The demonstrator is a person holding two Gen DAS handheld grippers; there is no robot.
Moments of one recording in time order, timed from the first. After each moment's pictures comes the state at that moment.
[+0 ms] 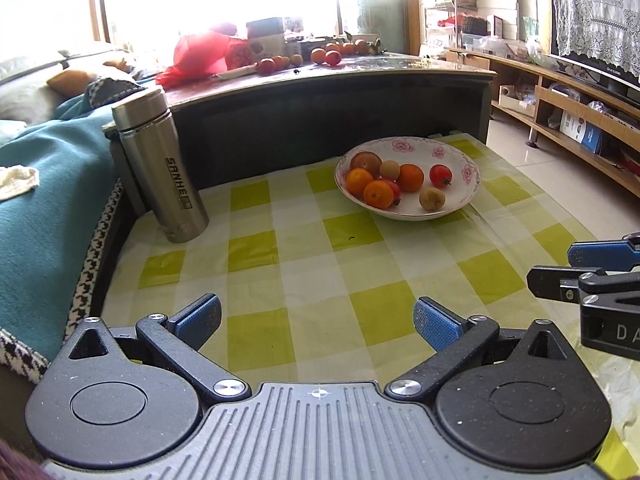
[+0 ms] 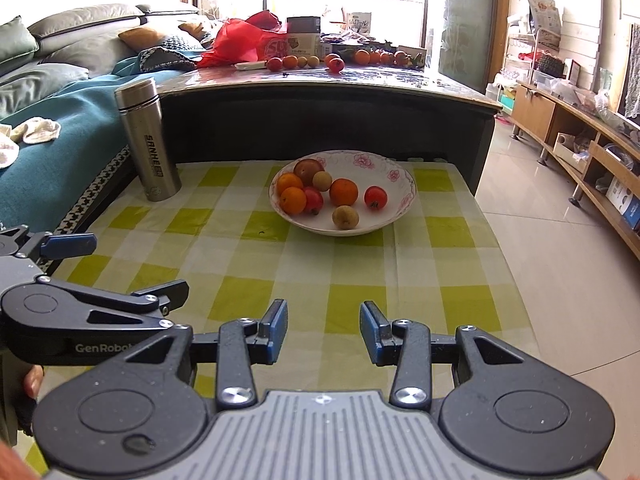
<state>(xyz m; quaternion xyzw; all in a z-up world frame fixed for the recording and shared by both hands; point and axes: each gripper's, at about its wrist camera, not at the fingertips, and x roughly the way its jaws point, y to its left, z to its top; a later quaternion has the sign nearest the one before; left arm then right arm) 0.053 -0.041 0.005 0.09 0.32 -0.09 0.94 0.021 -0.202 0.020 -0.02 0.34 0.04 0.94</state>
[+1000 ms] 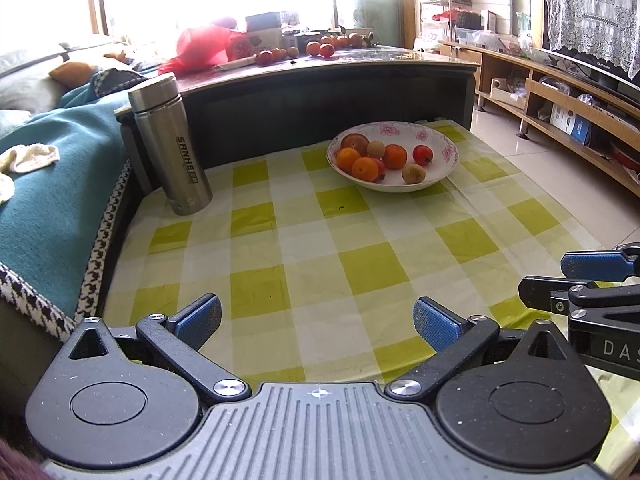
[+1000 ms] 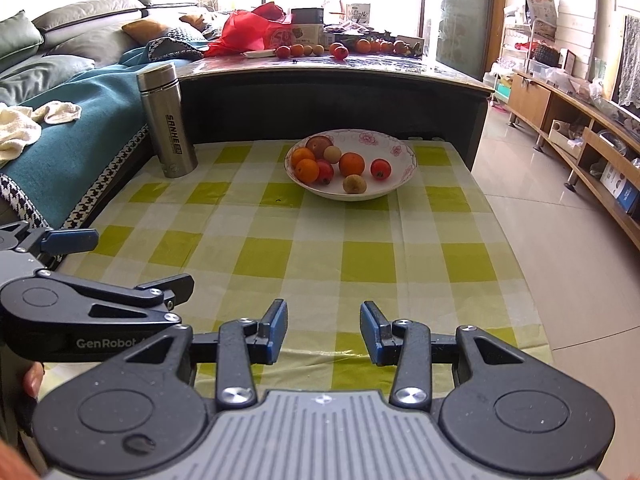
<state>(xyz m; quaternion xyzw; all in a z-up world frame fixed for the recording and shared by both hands) 0.008 -0.035 0.009 0.08 0.33 -0.09 0.93 -0.026 -0.191 0.020 -0.02 0.36 0.04 0.93</state>
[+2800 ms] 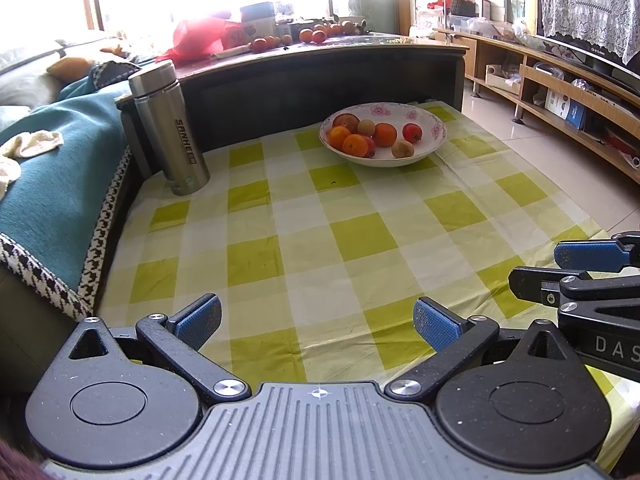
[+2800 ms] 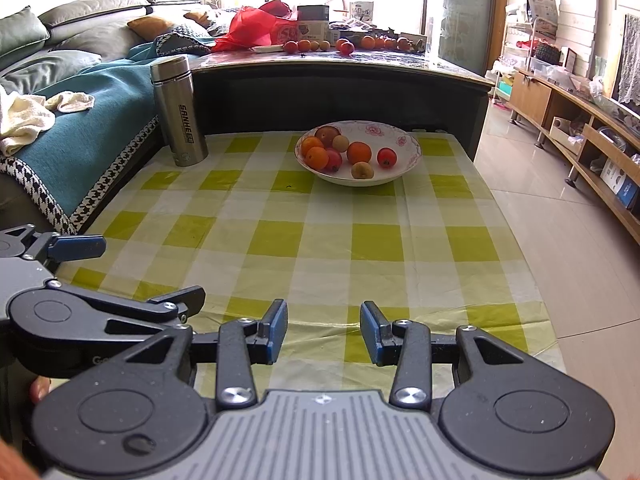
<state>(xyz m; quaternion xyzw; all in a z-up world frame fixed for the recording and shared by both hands) -0.016 -0.037 0.003 0.09 0.35 -0.09 0.93 -0.047 -0.184 0.017 -0.02 0.36 0.04 0.93</state>
